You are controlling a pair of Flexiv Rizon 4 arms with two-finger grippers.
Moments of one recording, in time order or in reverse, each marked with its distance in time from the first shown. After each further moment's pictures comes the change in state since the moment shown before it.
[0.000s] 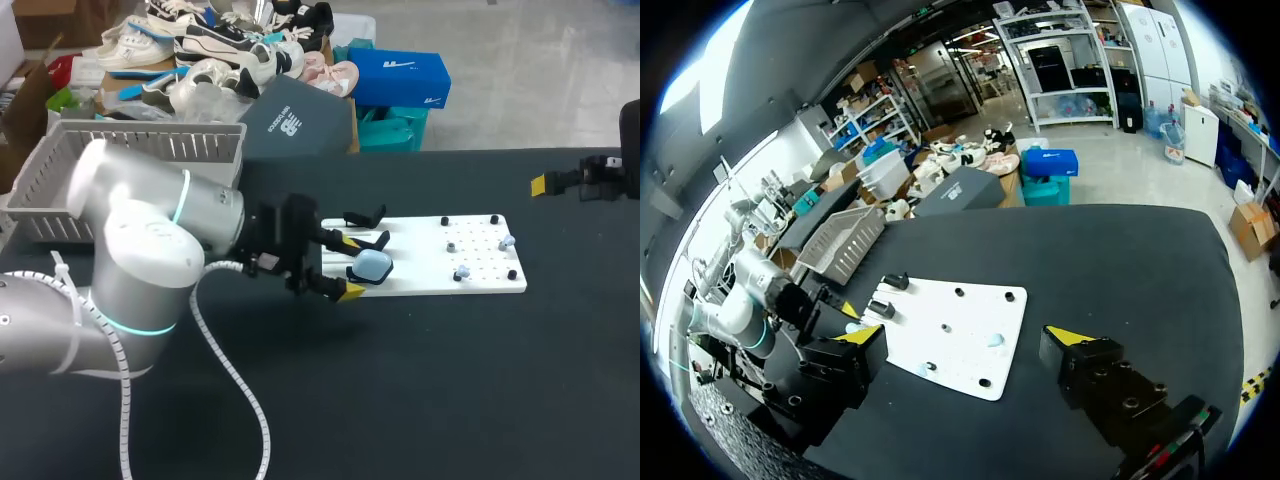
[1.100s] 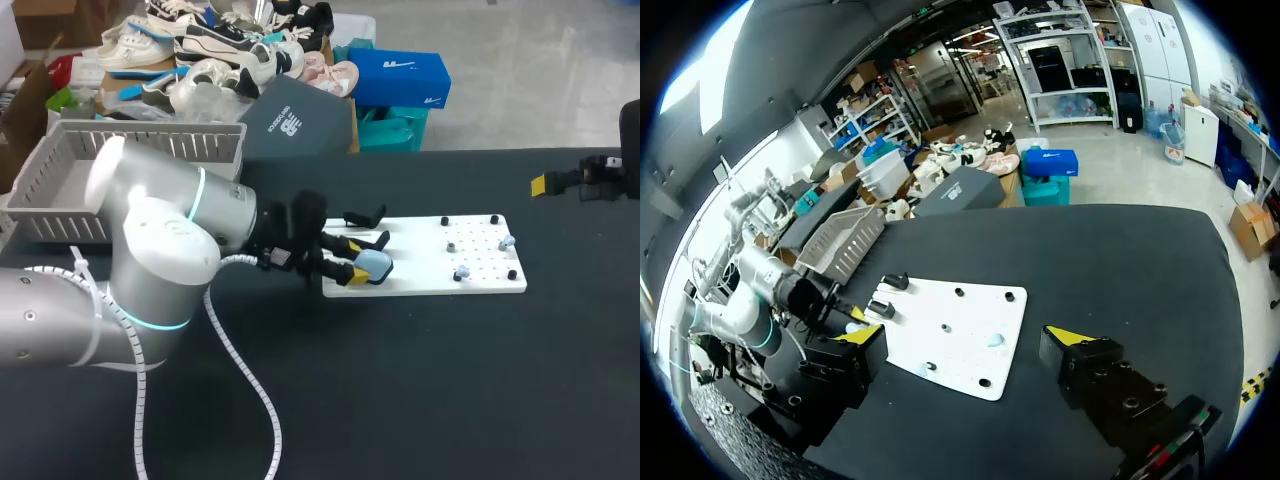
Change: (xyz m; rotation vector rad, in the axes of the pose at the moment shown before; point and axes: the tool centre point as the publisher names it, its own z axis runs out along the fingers) left arm 0.005 0.017 0.016 -0.014 0.021 -0.073; right arm 0.000 0.000 0.000 0.000 0.000 0.000
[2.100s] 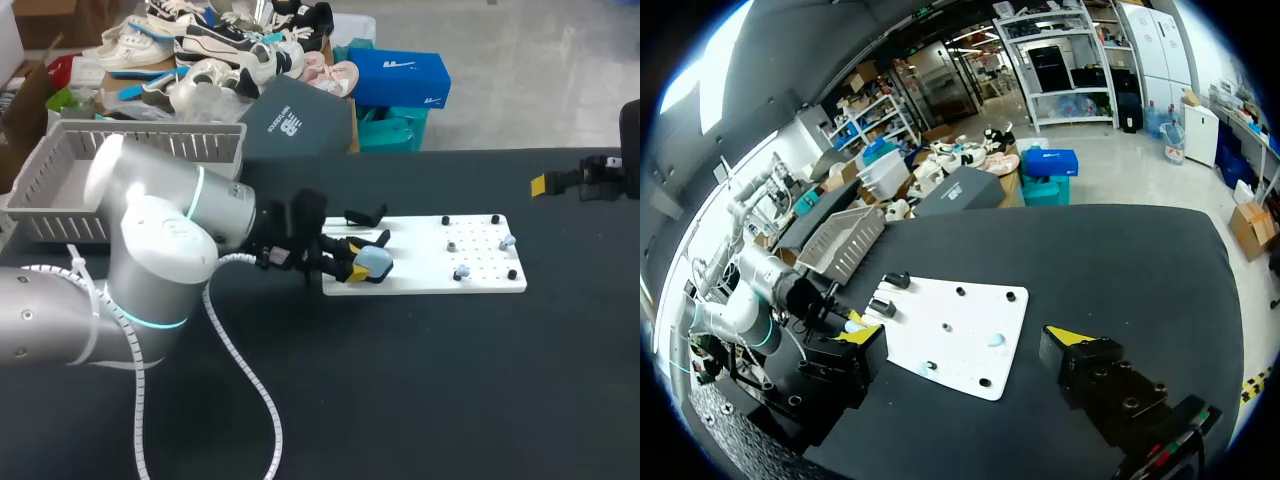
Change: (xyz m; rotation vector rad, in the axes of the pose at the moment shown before) left arm -0.002 -0.002 -0.002 0.011 -0.005 -0.009; right arm 0.000 0.000 0.000 0.000 0.000 0.000
